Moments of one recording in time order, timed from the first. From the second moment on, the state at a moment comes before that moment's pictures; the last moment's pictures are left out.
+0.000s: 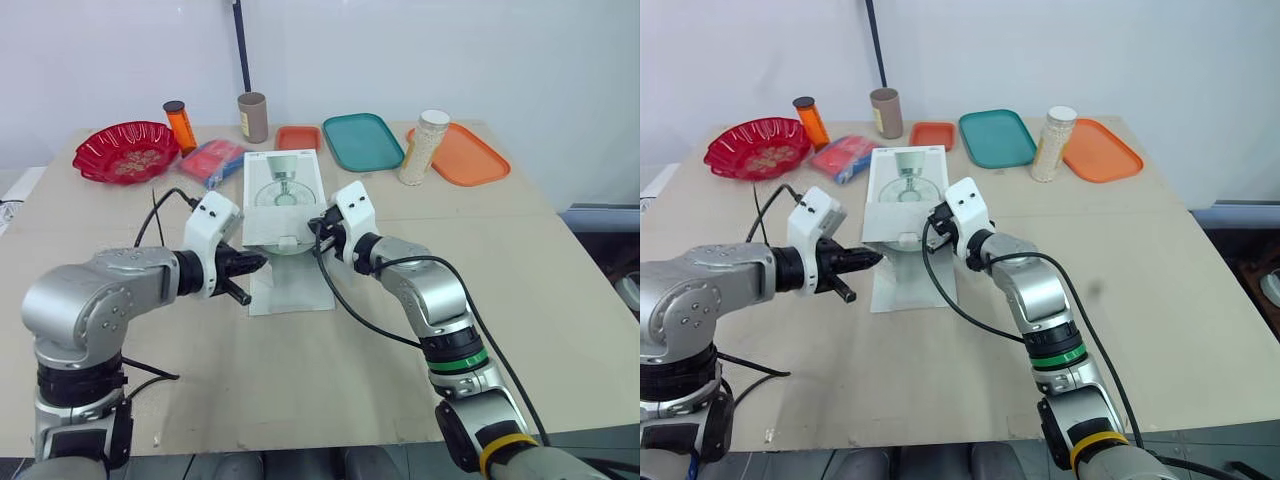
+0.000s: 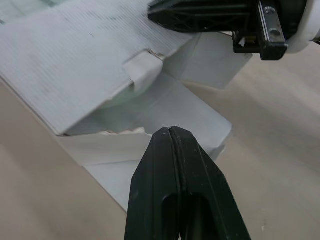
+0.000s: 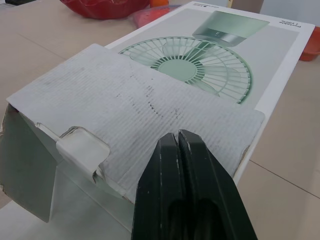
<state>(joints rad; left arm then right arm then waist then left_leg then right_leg) -0.58 0.48 0.14 -0.57 -0.58 1.54 -0.52 -0.70 -0.17 0.17 -0.01 0.13 0.70 0.41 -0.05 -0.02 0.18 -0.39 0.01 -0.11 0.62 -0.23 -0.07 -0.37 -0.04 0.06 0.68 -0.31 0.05</state>
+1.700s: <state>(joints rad) -0.56 0.48 0.10 -0.59 -0.53 1.42 -0.36 -0.68 -0.17 0.21 -0.01 0.09 0.68 0.41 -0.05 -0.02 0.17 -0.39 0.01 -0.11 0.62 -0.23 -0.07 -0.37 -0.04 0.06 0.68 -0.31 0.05</state>
